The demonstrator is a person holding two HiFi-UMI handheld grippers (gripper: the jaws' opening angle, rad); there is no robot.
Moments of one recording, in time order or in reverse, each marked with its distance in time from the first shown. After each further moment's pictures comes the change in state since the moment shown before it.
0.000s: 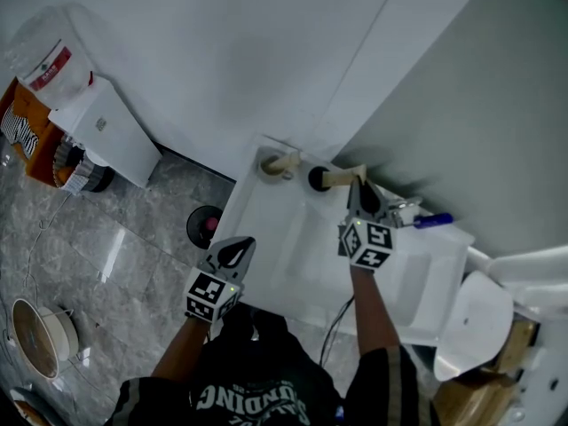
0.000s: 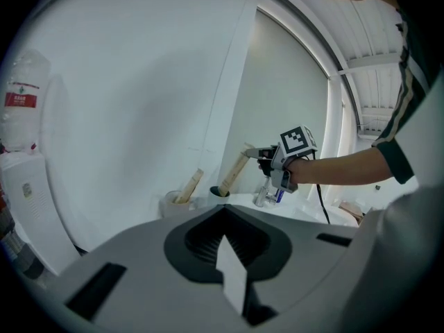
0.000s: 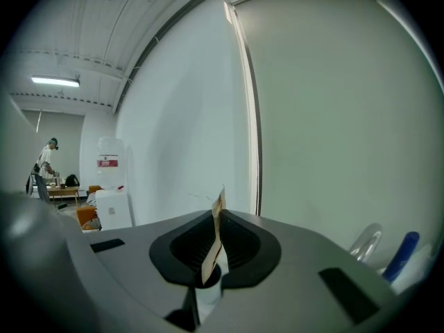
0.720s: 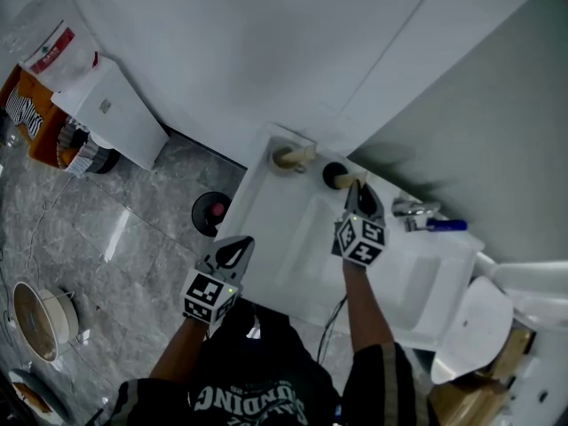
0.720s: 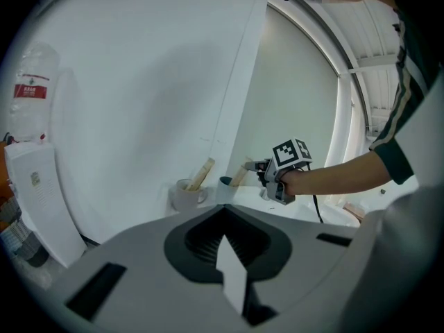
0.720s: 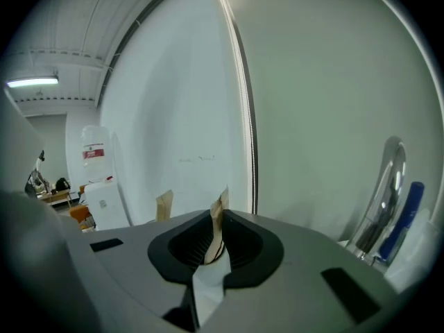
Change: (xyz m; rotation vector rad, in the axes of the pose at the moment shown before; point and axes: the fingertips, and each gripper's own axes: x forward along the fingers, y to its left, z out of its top) left arm -0.006 0.019 -0.029 -0.049 0.063 0.039; right arm 0.034 0.004 -0.081 0.086 0.138 -0.073
